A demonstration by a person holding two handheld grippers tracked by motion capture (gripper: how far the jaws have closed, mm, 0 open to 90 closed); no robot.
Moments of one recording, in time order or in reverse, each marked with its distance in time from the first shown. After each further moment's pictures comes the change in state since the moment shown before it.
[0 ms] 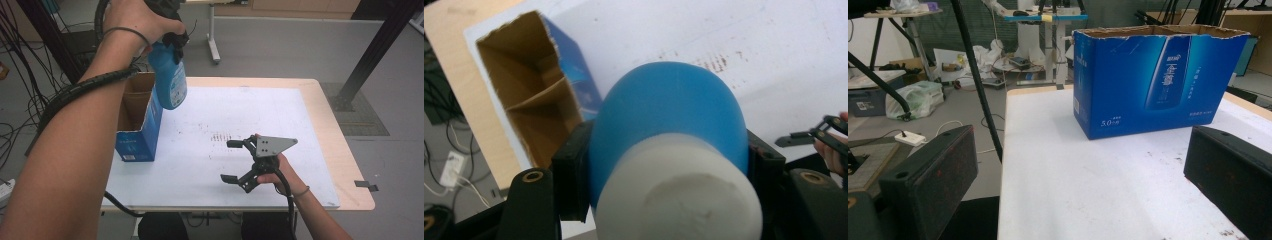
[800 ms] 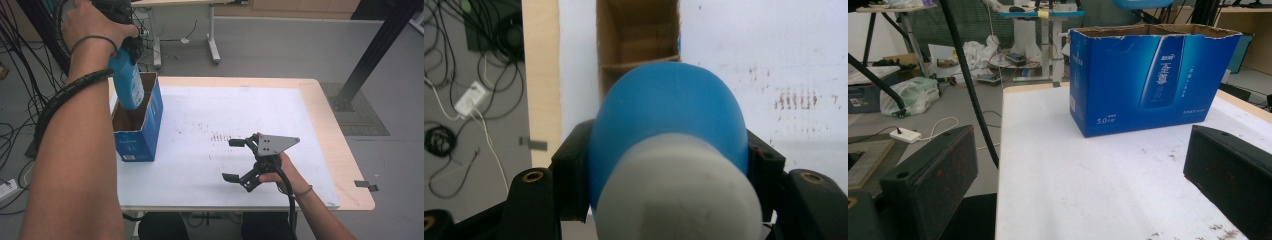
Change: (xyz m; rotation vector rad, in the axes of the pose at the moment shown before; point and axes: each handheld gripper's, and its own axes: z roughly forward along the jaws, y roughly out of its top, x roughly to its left) left arm 0.066 -0.018 0.022 0.017 0.123 -0.315; right arm 0.002 0.007 -0.004 0.015 -0.014 -0.002
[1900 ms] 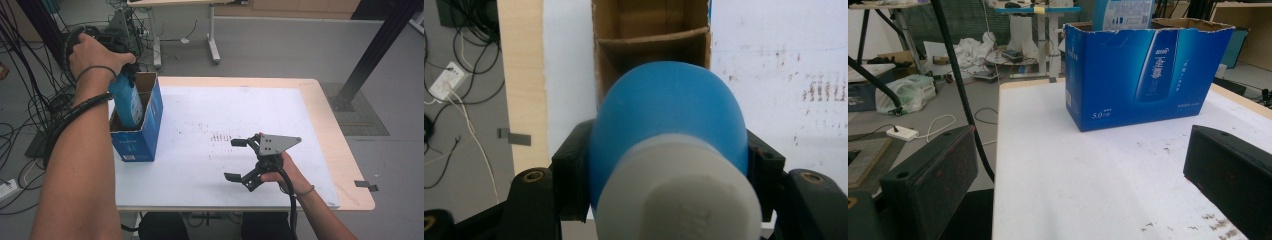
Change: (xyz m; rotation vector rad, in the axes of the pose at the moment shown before) left arm 0.023 0.001 0.072 0.065 -0.039 -0.016; right arm -0.001 0.000 -0.004 0.014 -0.011 0.001
